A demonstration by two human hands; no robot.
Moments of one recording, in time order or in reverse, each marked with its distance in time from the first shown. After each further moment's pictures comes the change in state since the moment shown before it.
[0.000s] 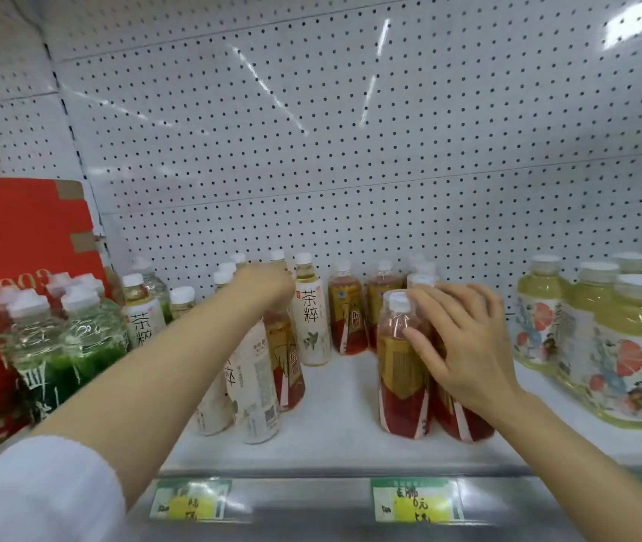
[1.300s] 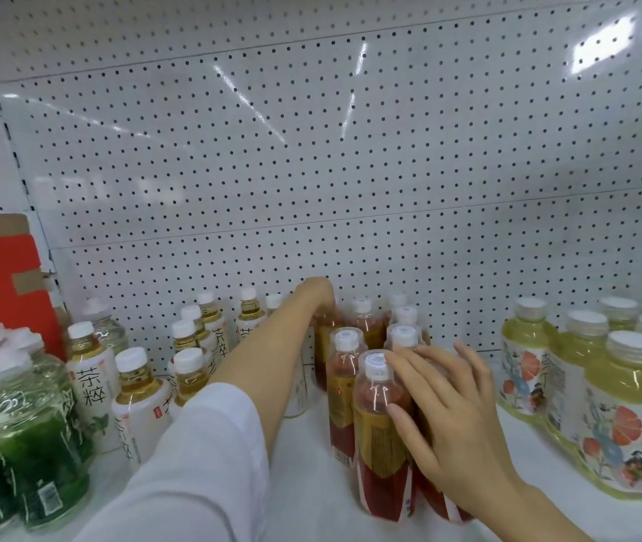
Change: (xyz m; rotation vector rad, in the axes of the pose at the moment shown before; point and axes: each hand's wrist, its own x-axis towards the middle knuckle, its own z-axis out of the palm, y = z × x) left_hand 0.141 0.088 -0.037 -0.629 -0.067 0.085; right_hand -0.001 -0.005 -0.011 0.109 -0.093 0.033
